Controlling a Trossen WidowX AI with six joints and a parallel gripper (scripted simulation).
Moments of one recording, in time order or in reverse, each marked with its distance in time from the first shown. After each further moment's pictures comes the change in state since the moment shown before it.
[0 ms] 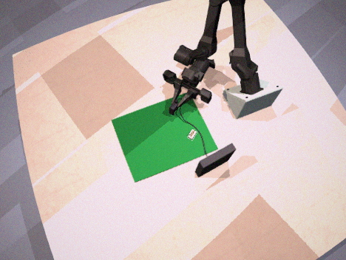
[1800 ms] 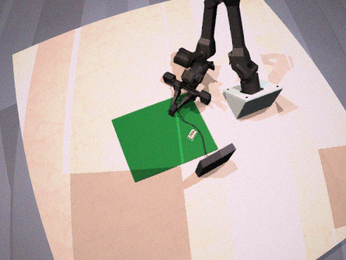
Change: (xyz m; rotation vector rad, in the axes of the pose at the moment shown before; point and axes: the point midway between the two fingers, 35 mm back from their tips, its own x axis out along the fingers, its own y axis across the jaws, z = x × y) arm 0.002 0.000 -0.012 -0.003 -0.001 -0.001
